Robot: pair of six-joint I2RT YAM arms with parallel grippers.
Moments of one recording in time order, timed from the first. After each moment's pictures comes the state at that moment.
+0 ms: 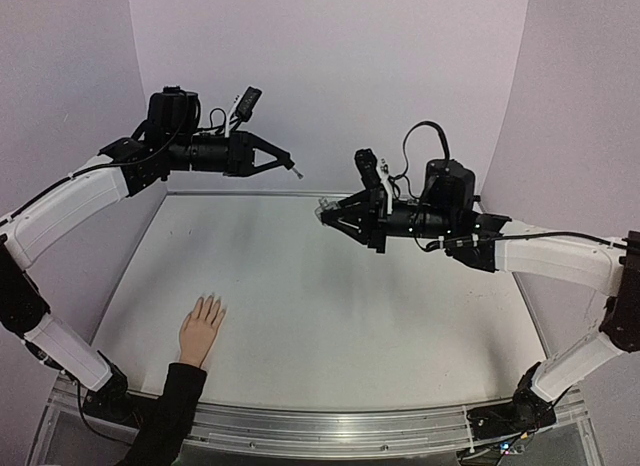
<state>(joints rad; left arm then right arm) -0.60 1.48 1.52 -0.29 0.73 -0.38 0.79 1.46 1.09 0.29 -0.60 -0.04</state>
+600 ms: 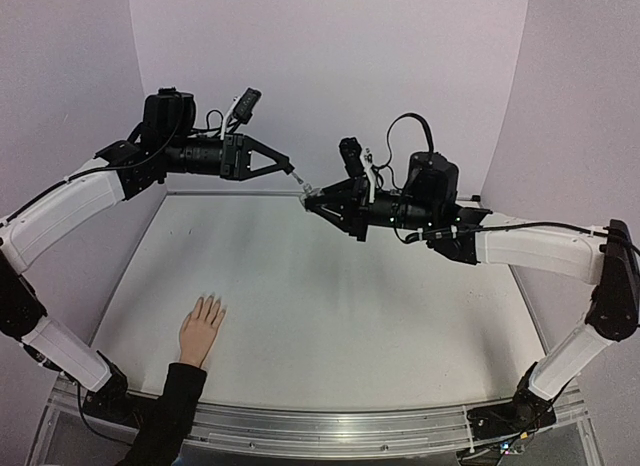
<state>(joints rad) -0.60 1.46 1.49 -0.26 0.85 -0.40 0.81 1.58 1.19 0.36 -0.56 0.00</state>
